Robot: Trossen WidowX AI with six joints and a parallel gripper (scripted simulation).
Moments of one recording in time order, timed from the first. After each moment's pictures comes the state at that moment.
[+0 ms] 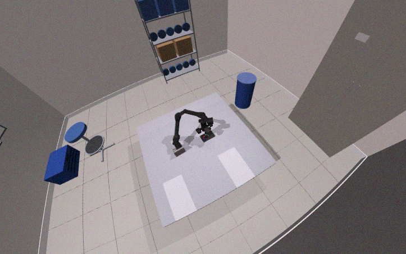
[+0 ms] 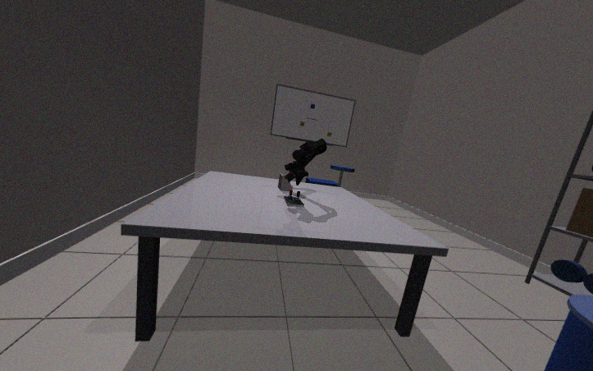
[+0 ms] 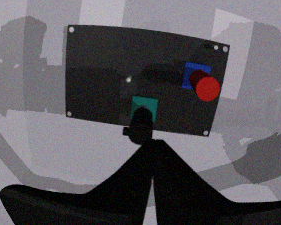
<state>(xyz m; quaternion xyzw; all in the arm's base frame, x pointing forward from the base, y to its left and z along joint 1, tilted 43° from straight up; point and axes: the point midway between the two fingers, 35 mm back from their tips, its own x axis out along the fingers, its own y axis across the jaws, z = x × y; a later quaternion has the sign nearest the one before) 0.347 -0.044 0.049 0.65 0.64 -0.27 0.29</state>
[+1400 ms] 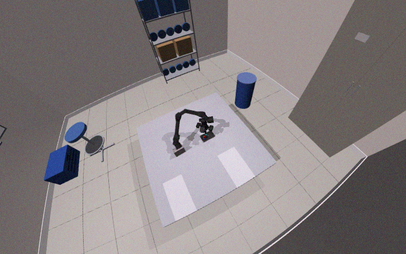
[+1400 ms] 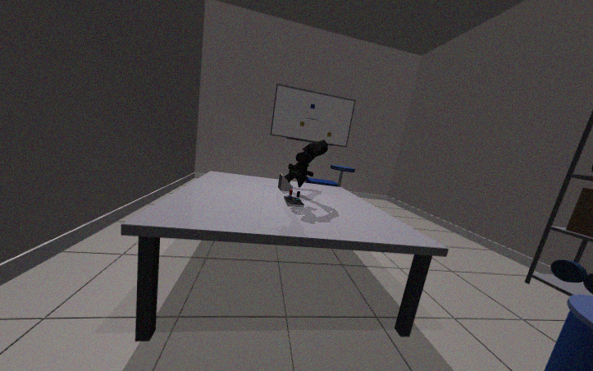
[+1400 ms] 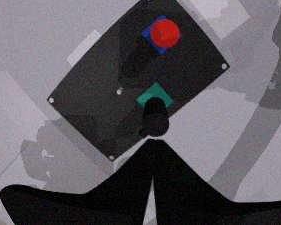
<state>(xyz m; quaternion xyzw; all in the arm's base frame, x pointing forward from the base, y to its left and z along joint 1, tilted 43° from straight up) 0.357 -0.028 0.051 0.71 0.47 -0.52 -0.01</state>
